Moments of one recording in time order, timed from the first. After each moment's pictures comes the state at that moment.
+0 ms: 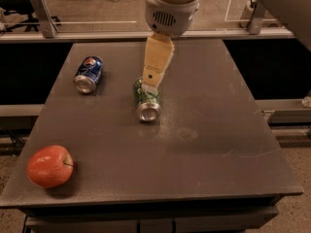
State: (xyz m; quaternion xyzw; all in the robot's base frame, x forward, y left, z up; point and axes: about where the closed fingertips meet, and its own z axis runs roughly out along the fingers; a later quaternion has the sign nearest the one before) arm 0.531 -0.031 0.985 -0.57 0.80 -0.07 0.15
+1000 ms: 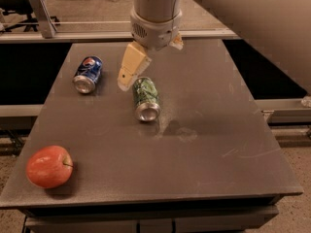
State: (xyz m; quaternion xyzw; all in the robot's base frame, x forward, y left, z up) arm 0.561 -0.004 0.938 -0.40 0.91 -0.02 0.13
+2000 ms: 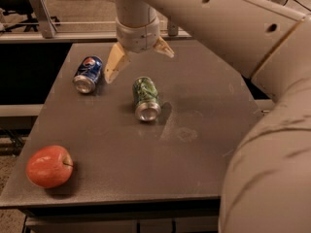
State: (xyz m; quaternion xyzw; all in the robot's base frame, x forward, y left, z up) arm 0.609 0.023 0.902 -0.26 0.96 -0.03 0.09
